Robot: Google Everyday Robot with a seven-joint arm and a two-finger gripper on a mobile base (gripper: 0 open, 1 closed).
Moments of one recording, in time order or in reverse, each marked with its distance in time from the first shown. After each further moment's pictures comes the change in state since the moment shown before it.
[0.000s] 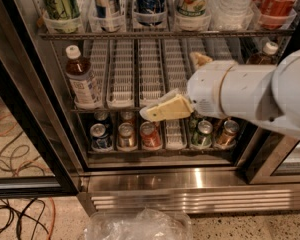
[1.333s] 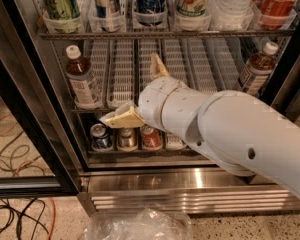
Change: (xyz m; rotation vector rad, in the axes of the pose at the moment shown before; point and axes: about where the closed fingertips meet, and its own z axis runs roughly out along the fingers) arm -0.027 0.049 0.063 0.121 -0.127 -0.161
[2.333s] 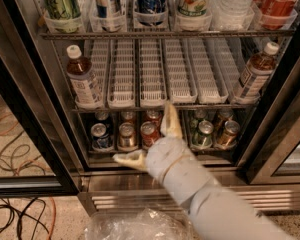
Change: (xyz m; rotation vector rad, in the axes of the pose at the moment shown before) arm 0.095 0.044 -0.014 0.198 -0.044 -0.012
